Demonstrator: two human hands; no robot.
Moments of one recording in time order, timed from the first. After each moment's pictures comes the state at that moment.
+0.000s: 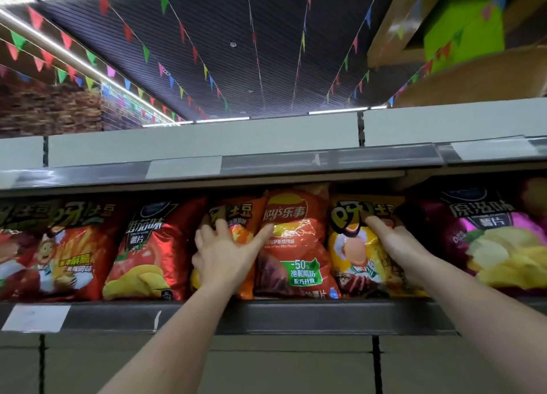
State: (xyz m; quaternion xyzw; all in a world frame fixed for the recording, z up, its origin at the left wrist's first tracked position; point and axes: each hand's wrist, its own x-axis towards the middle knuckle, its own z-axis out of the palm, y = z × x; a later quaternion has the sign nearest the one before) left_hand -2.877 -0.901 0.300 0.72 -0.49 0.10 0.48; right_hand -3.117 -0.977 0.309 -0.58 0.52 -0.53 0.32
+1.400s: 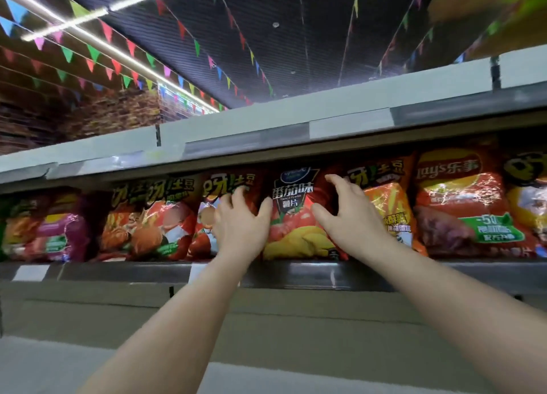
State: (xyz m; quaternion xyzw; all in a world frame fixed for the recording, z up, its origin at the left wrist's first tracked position) left_hand -2.682 -0.831 0.301 0.71 -0.46 0.14 0.52; right_hand -2.843 -0.867 0.304 -0.79 0.36 -0.49 0.04
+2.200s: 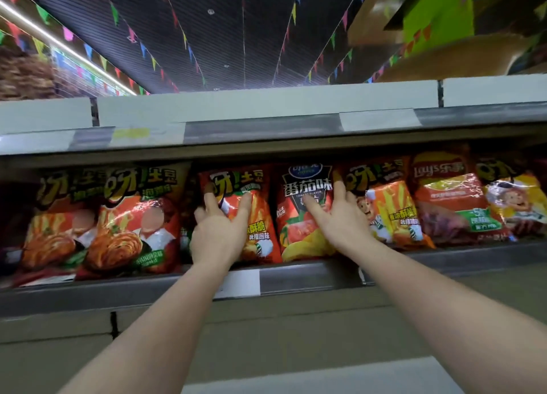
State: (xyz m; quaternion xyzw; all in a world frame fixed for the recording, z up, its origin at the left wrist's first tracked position) left_hand -2.604 -0.855 0.291 0.69 -0.52 0.04 0.51; right_hand -2.778 -0.876 0.300 -0.69 0.57 -0.45 0.04
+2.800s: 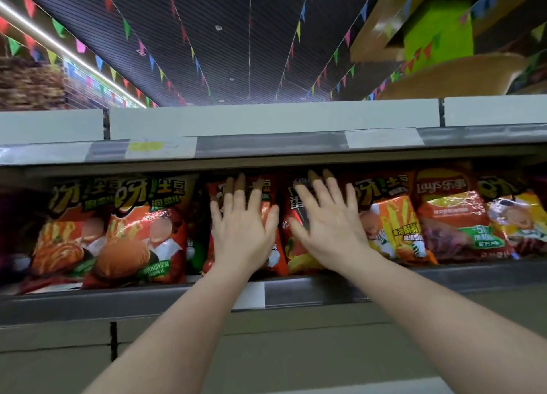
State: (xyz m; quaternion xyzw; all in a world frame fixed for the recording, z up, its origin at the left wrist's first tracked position) left_hand -2.621 -0.854 0.302 0.63 -0.62 0.28 0.39; right_hand -2.762 -0.865 0.306 -0.74 0.49 -0.37 -0.27
